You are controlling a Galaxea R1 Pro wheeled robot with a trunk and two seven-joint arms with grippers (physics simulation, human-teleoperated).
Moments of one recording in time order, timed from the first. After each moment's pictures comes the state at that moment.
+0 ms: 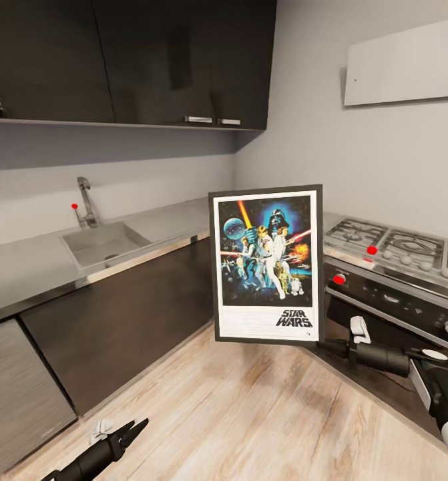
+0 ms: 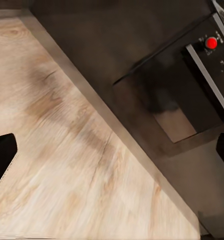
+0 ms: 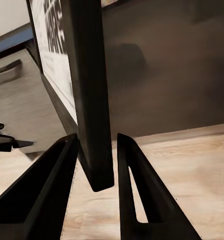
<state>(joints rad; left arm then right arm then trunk) -0.50 0.23 0.47 -0.03 0.13 -0.19 -1.19 -0.63 -0.35 -0.27 -0.76 0.00 0.20 1.45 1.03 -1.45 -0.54</state>
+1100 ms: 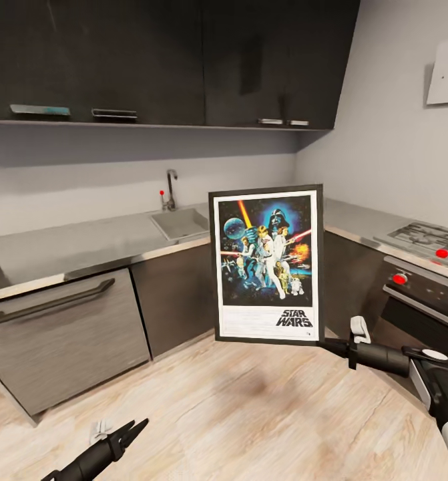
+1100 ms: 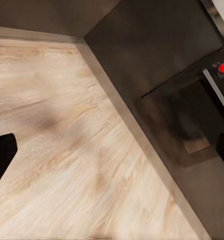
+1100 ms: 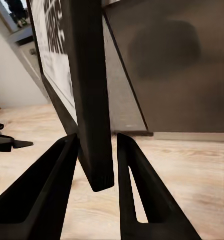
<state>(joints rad) -0.50 0.23 0.47 -0.03 0.13 -0.19 -1.19 -0.63 -0.35 -0.28 -0.76 0.00 0.19 1.45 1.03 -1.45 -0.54</state>
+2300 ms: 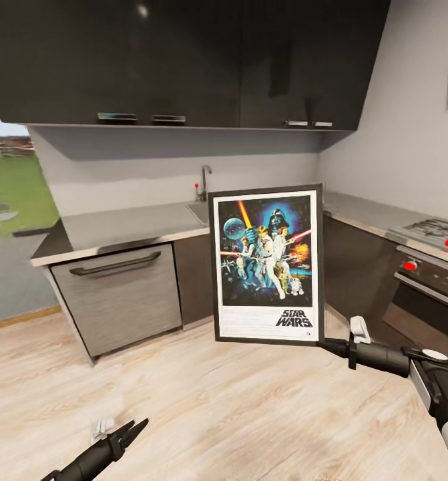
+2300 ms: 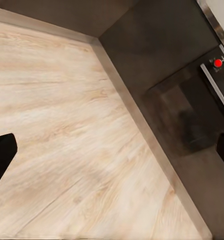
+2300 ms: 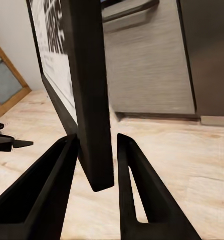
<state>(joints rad) -0.50 0.23 0.47 -0.03 0.13 -0.19 -1.19 -0.63 -0.35 -0.27 -0.76 0.00 0.19 1.45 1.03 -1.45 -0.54</state>
